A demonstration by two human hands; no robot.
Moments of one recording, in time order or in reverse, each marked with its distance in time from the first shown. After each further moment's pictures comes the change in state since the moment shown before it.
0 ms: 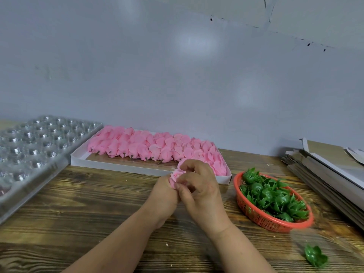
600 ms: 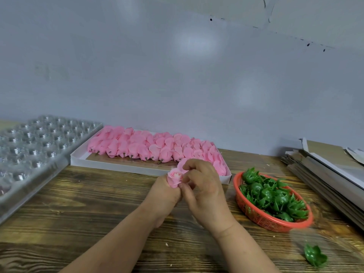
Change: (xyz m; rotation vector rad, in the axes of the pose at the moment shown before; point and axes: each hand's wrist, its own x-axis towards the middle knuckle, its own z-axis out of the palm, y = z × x) left_hand 0.004 -0.004 -0.004 0.008 -0.013 -0.061; right_hand -0.001 0.008 -0.007 -0.071 -0.055 -0.032
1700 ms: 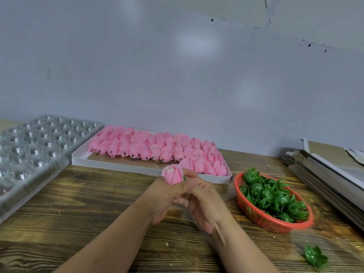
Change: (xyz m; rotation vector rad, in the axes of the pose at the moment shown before) left_hand -0.001 0.002 -0.009 -0.284 -0.231 0.042; right_hand -0.007 0.005 0.015 1.381 -0.163 0.955
